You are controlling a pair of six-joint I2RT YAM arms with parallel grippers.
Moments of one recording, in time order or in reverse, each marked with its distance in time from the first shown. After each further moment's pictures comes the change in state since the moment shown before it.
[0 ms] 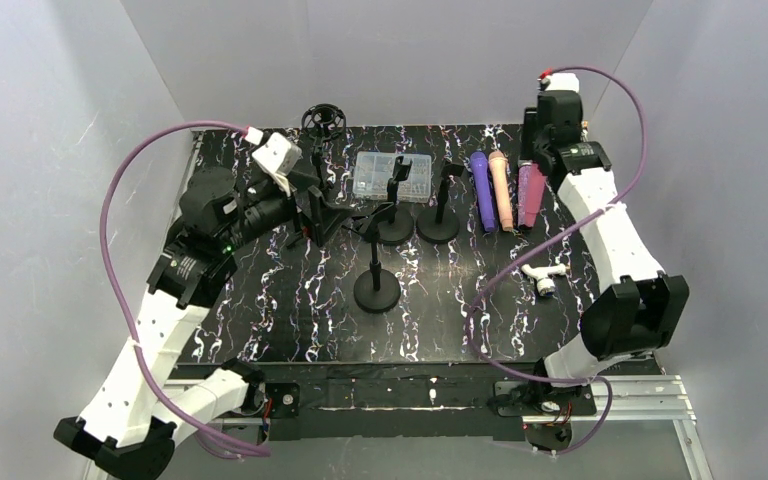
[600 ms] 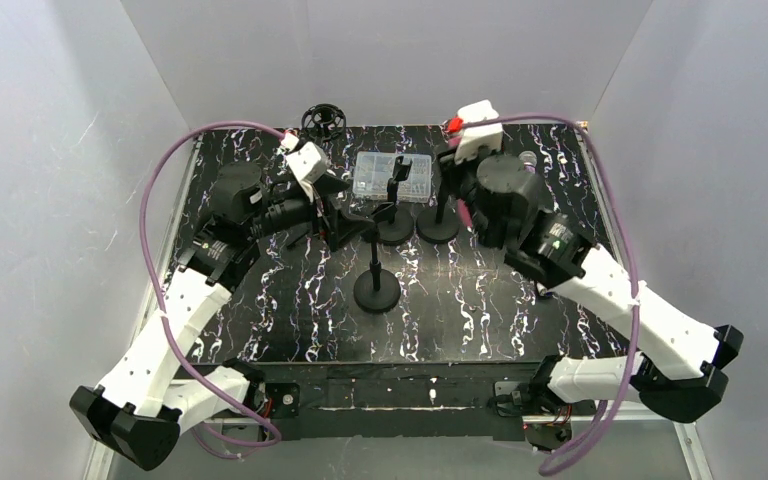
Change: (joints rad) left arm 0.000 0.072 -0.140 0.203 0.235 0.091; right arm 0.810 -0.324 -0.101 0.237 0.404 -0.214
